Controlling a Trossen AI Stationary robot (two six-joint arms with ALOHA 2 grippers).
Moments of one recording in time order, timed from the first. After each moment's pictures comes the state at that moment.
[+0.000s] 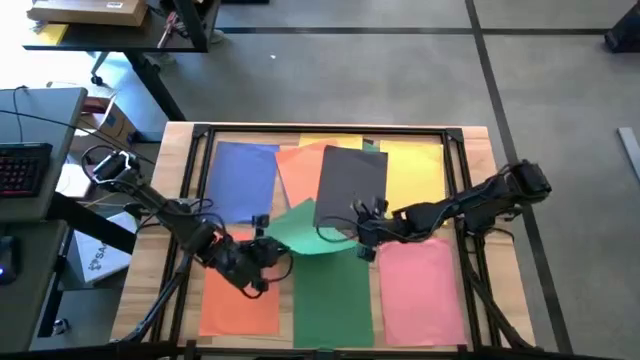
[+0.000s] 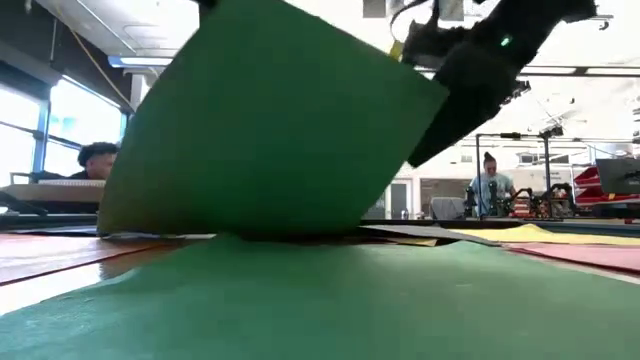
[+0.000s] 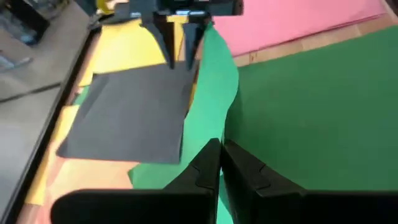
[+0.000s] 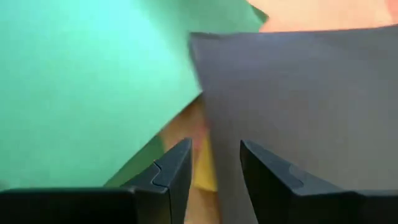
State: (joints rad) left arm -0.62 1.39 1.09 -0.53 -0.72 -0.20; right arm 0.30 1.53 0.90 -0.35 0.42 0.40
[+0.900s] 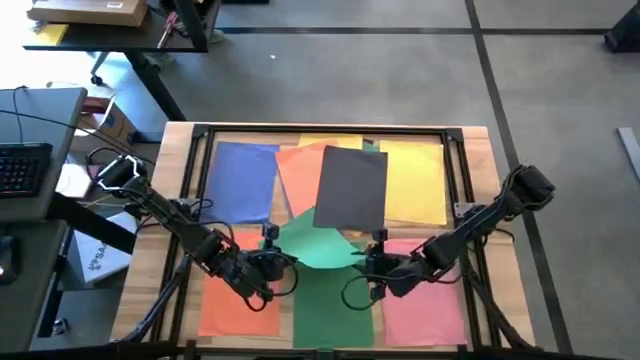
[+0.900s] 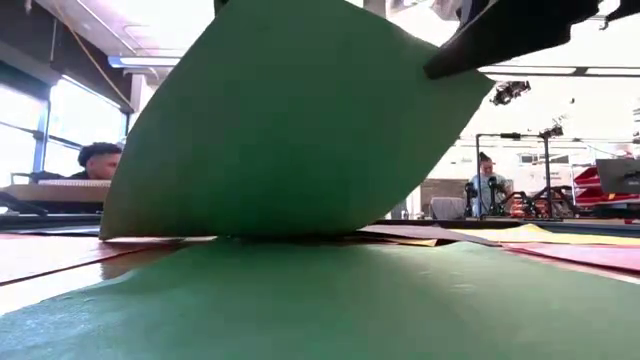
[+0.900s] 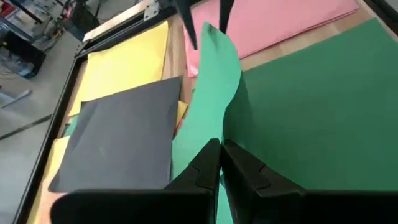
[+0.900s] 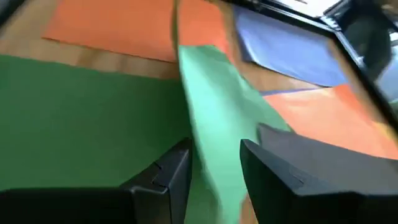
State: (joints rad) left arm -0.64 1.48 1.09 -0.40 -0.69 -0.06; right arm 0.60 1.56 0.90 -0.09 0.68 0.15
